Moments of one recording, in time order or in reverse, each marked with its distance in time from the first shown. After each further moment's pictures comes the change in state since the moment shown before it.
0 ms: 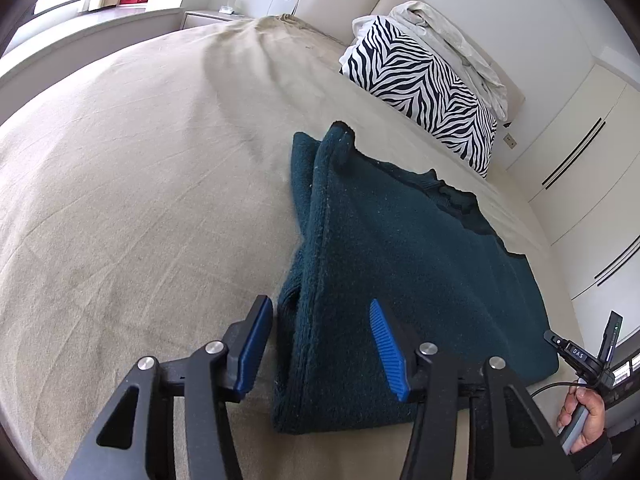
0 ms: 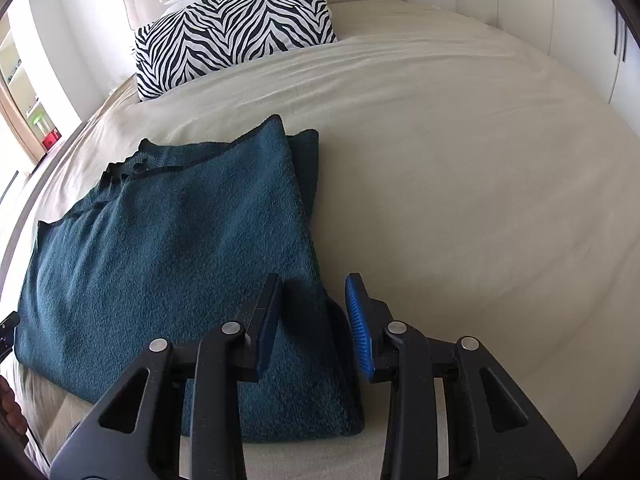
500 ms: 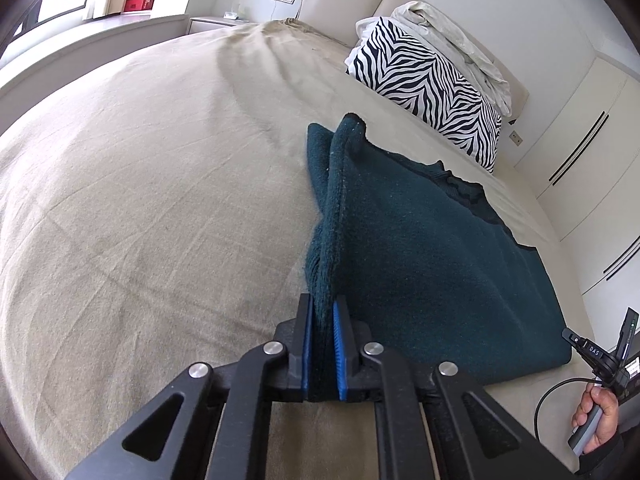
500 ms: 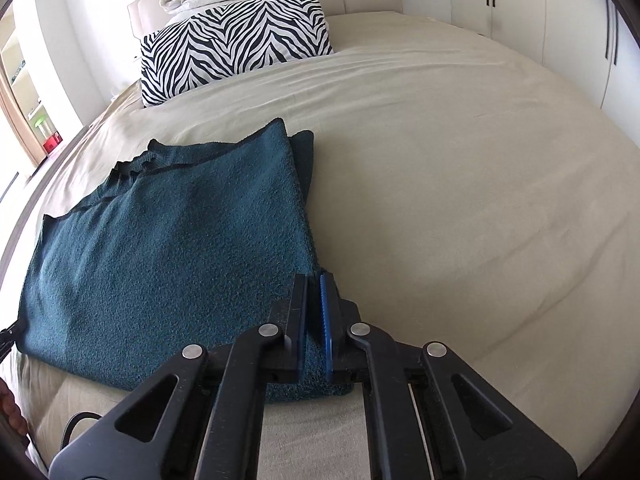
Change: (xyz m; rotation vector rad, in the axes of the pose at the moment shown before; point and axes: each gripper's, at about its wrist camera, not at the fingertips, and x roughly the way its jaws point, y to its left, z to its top) left arm -0.012 0.008 -0.017 0.009 -0.014 0.031; right arm -0.032 -0.006 -0.023 -0.005 -0.047 -0.013
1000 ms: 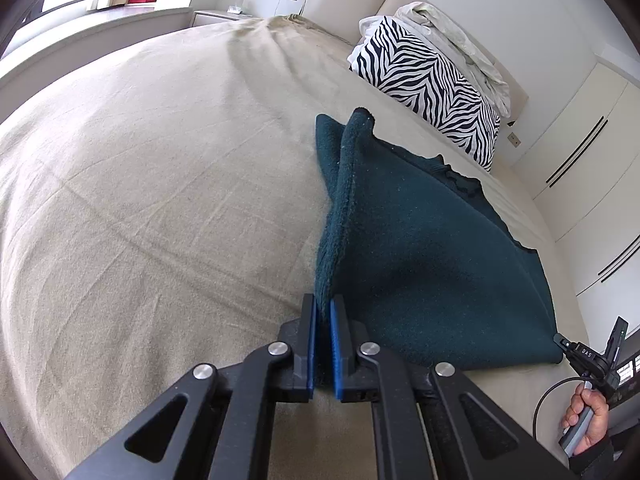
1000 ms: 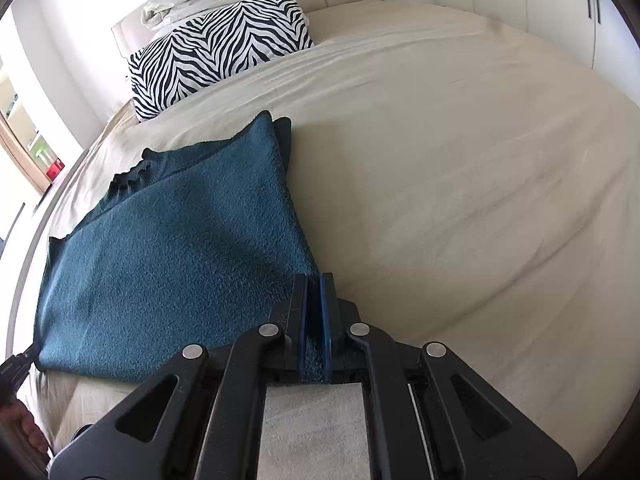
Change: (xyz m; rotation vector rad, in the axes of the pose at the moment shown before) left arm -0.010 0.012 -0.012 -0.022 0.015 -0.017; right arm 0.000 -0.027 -0.018 0.122 0.016 0.059
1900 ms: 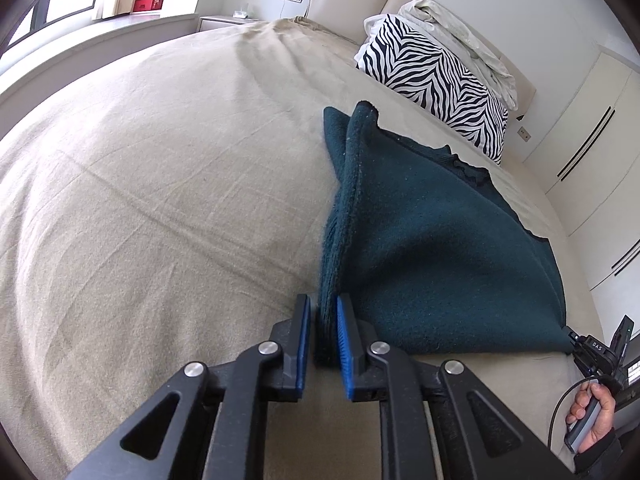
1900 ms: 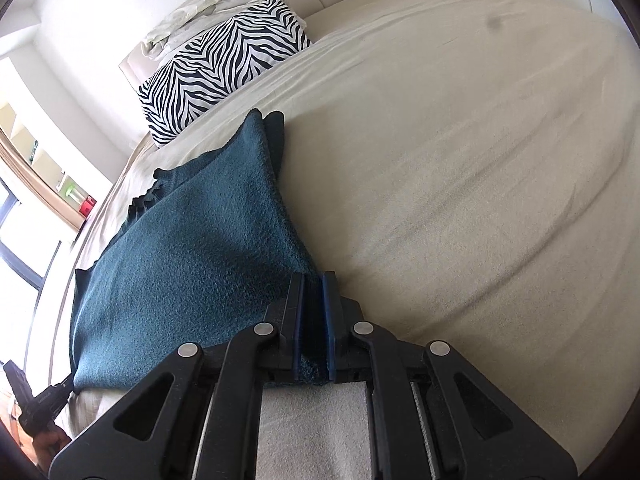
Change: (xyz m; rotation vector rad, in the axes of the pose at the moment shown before) left arm -0.013 -0.006 -0.012 0.015 -0.015 0.071; right arm 0.027 -0.032 -0.013 0.121 -0.014 0.161
